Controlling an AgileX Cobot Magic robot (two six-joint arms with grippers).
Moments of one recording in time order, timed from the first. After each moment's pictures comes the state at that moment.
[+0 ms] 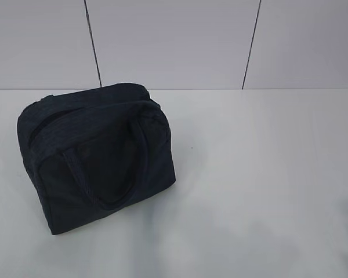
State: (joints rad) left arm -0.18 0.01 -0.53 0.13 1.12 -0.21; right arm 0.24 0.04 -0.54 -0.11 1.12 -0.01
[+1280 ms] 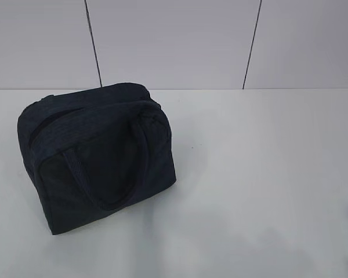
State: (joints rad) left arm -0.18 0.01 -0.53 0.05 1.12 -0.15; right arm 0.24 -0.02 -0.50 -0.13 1.15 0.04
